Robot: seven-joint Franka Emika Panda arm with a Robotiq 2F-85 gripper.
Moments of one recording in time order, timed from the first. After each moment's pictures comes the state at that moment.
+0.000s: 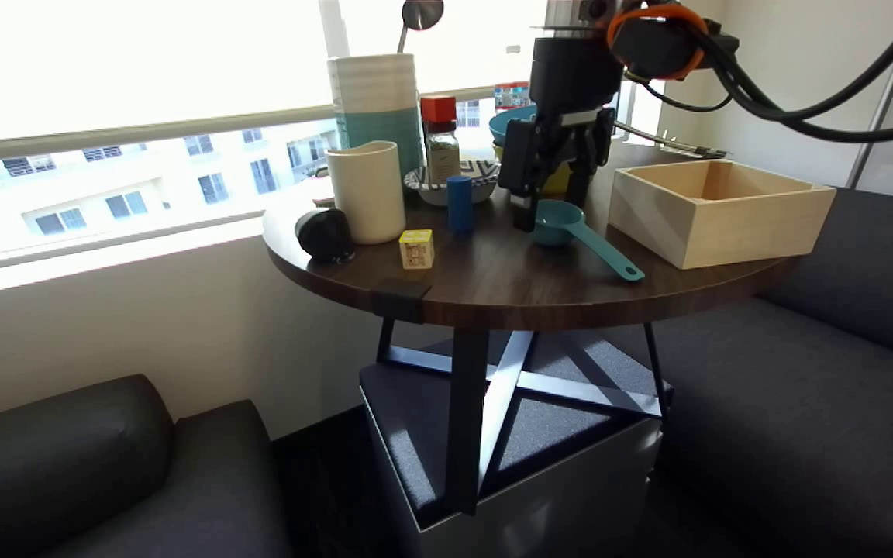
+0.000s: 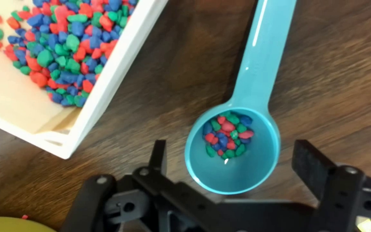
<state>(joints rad) 0.13 -0.14 0.20 -2.32 0.00 2.29 0.20</state>
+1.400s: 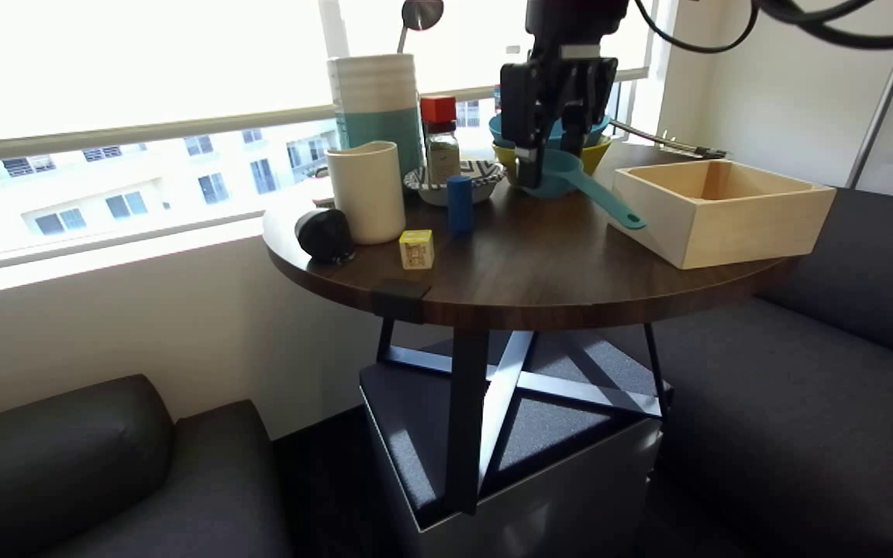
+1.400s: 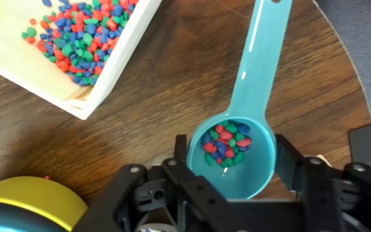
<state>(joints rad) 0.15 -0.21 0.22 -2.25 -0.01 2.15 0.24</state>
